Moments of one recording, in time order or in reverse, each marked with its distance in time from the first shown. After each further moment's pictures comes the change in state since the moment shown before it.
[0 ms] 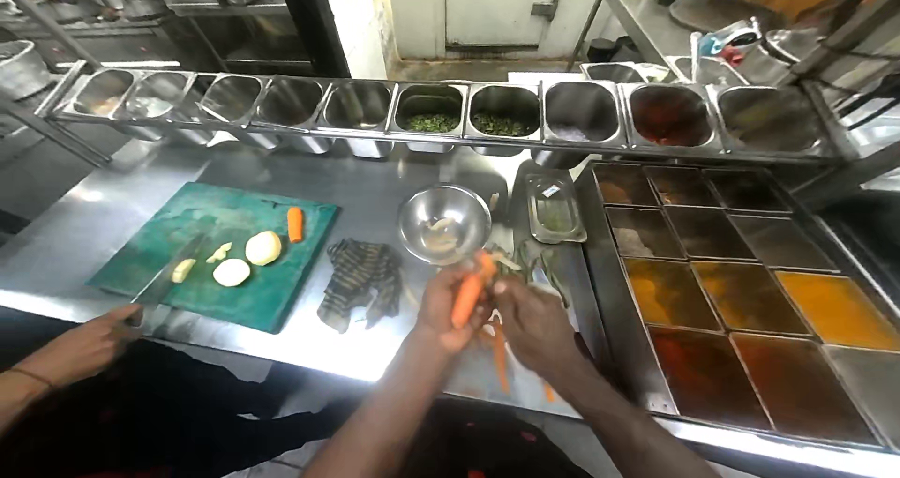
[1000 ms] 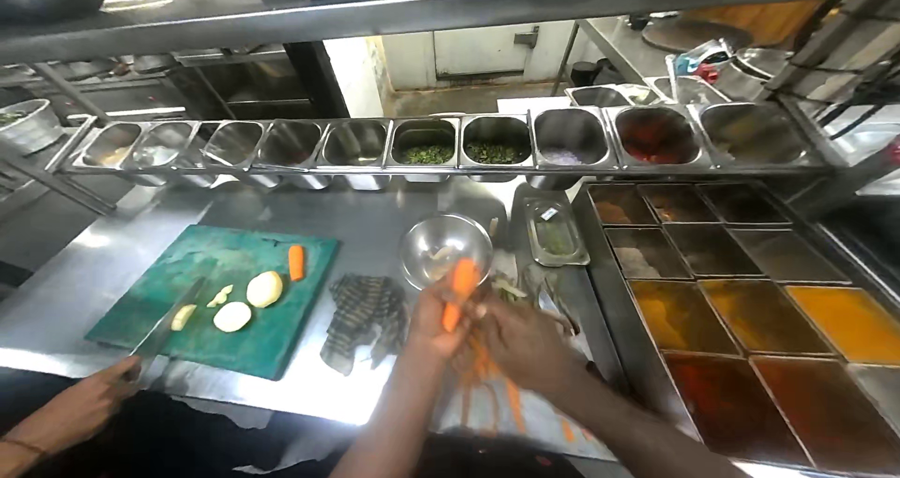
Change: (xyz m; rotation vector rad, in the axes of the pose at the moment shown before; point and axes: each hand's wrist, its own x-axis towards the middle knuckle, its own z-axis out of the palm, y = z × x) left_hand 0.023 0.034 0.006 -0.077 0.103 0.046; right_hand 0.032 -0.015 -0.003 -0.052 -0.206 -0.026
